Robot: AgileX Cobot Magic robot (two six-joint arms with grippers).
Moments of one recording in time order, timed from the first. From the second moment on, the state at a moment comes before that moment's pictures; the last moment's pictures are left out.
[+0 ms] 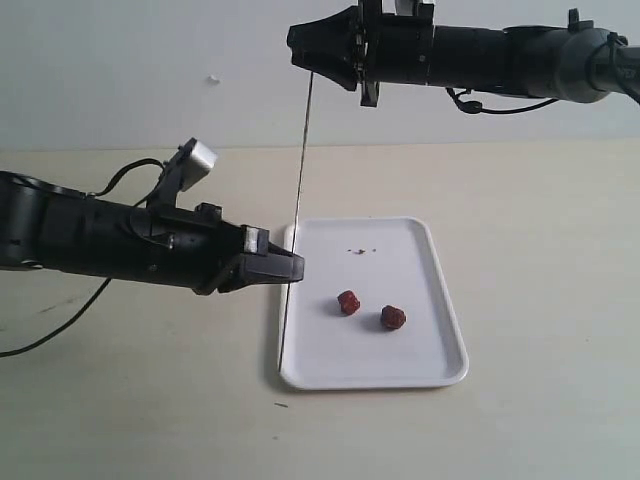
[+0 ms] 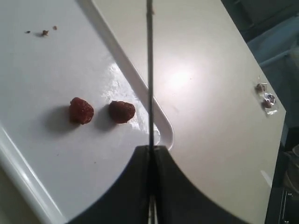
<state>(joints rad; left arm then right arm) -0.40 1.86 -0.88 -1.74 0.81 1.48 0.04 2.37 -1.93 1.73 1.21 -0.88</state>
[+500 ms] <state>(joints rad) -0.38 1.85 -0.89 -1.74 0.82 1.48 0.04 2.37 -1.93 1.73 1.21 -0.88</state>
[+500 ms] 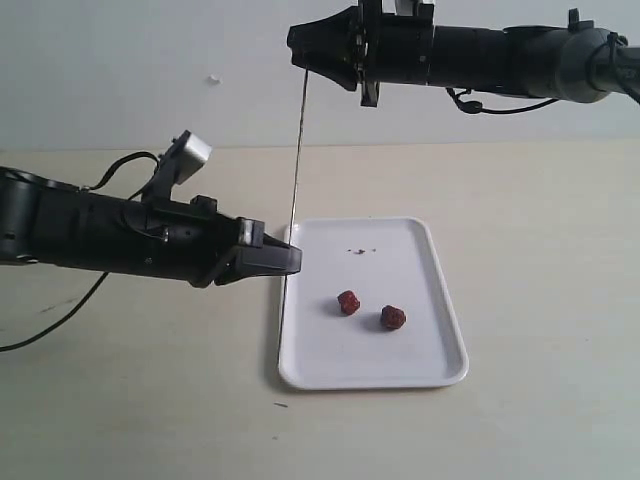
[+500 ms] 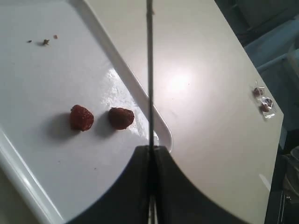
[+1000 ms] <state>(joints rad) -0.38 1.85 -0.92 -1.74 0.82 1.48 0.04 2.37 -1.93 1.73 1.21 -0.88</state>
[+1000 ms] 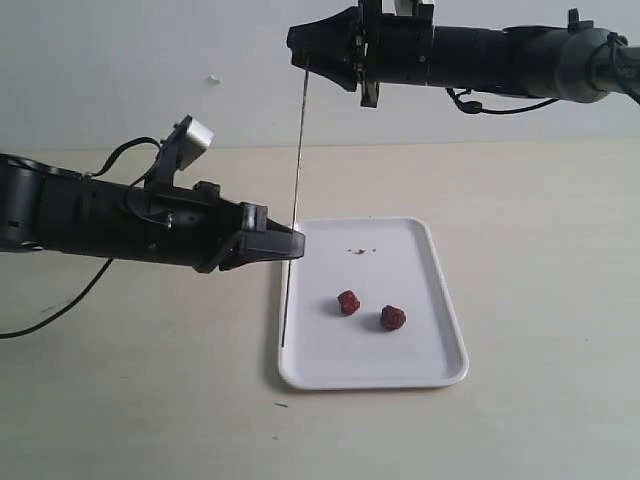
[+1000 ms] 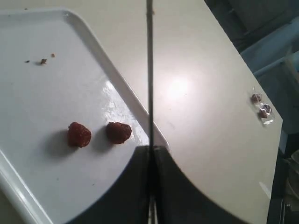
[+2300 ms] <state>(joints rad) -0.38 1.85 -0.94 -1.73 0.77 1.45 0.04 2.37 -1.93 1.73 1.21 -0.90</state>
